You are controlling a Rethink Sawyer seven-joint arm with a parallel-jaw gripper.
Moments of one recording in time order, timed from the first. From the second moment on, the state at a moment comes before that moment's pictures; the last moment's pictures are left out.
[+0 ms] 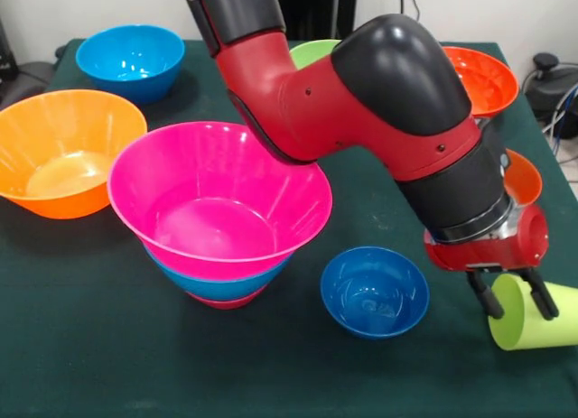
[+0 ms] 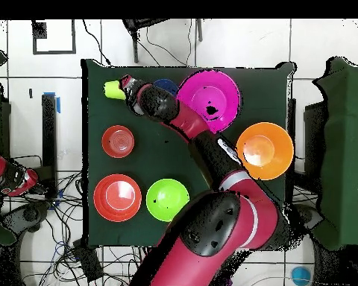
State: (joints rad) arm -0.49 -0.11 0.69 1.29 0.10 0.27 1.86
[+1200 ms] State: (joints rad) arm -0.51 -0.02 0.80 1.29 0.04 0.27 1.86
